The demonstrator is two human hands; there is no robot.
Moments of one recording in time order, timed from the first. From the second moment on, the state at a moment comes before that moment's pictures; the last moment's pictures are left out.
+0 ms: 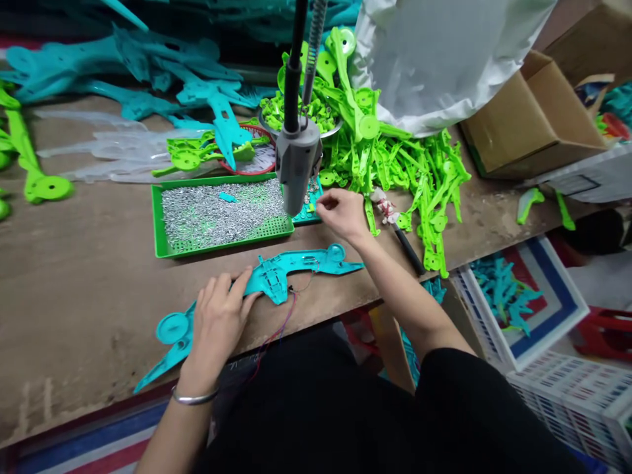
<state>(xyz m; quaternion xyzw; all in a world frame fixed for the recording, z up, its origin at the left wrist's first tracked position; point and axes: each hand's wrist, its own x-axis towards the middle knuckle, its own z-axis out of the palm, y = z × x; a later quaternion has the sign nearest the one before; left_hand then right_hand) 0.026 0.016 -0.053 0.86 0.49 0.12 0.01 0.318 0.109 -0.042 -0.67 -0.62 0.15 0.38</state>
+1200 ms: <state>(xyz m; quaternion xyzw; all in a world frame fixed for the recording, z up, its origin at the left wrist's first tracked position) 0.030 0.012 -0.054 0.85 0.50 0.19 0.01 0.309 0.154 -0.046 -0.75 -0.59 0.13 0.28</state>
